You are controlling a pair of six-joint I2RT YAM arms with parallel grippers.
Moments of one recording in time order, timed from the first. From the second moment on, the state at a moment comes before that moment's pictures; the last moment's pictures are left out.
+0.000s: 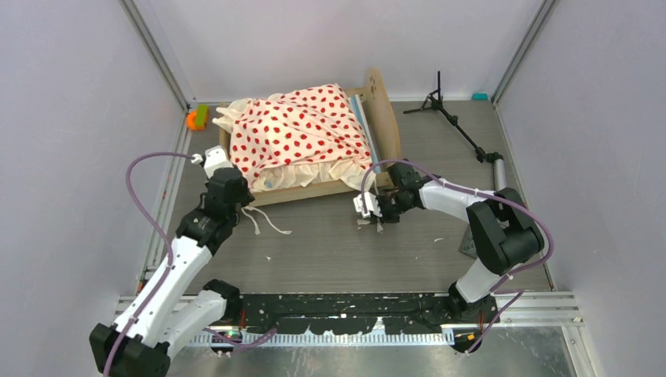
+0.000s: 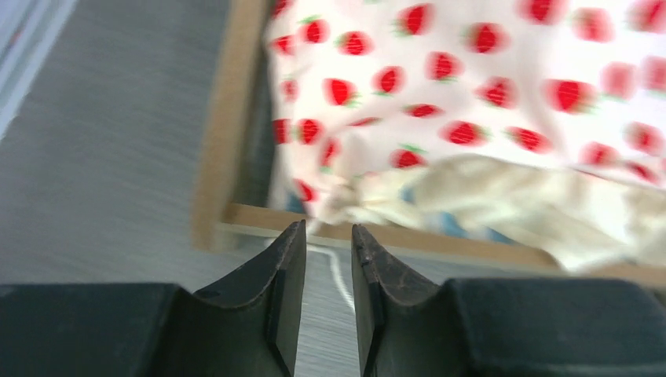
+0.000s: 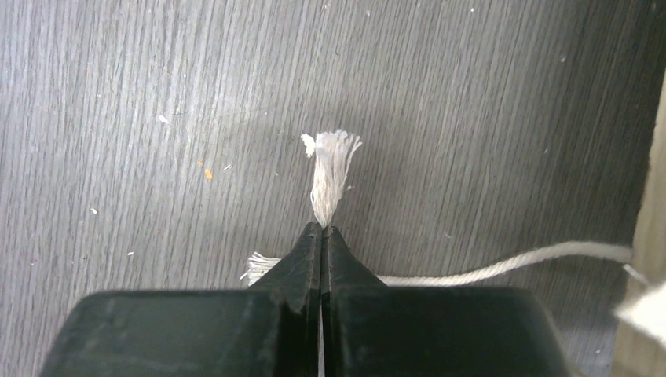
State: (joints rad) left arm -0.32 0.89 0.77 -0.50 -0.50 -0.52; right arm 0.46 1.64 0.89 -0.44 -0.67 -1.29
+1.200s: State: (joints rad) left arm -0.85 1.28 0.72 0.09 -0.30 -0.56; right arm 0.44 1.34 0.57 0.14 -0.49 -0.68
